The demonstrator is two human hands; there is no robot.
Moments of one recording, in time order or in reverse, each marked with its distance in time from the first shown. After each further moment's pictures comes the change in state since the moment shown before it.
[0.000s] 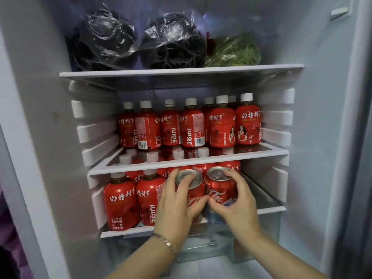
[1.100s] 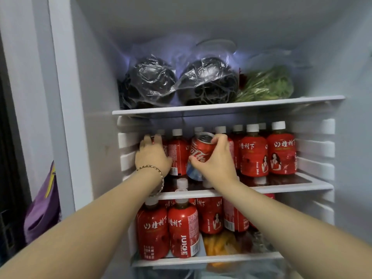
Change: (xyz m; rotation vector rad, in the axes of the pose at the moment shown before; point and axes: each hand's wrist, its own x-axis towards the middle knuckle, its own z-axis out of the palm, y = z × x) left_hand 0.155 -0.050 -0.105 0.566 -0.002 -0.313; right_hand 0.128 -0.099 0.080 -0.152 -0.006 -0.126
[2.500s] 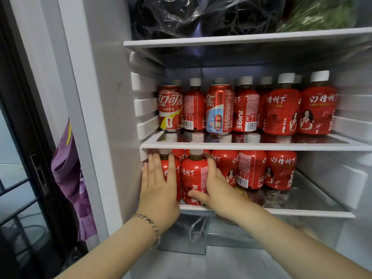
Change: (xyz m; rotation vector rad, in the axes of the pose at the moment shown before) left_hand -0.164 -0.045 0.046 0.206 -0.204 0.131; right_hand -0.117 0.043 0.038 -0.084 -0.771 0.162
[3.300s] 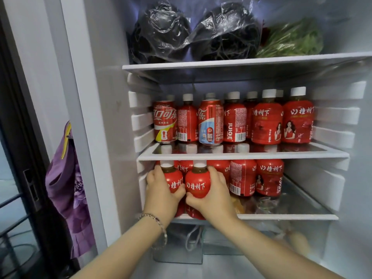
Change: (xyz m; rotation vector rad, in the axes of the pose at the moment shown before) left_hand 0.021 0.006 0.002 -0.876 0.135 -0.197; right_hand -0.013 -0.012 0.005 0.203 0.429 0.023
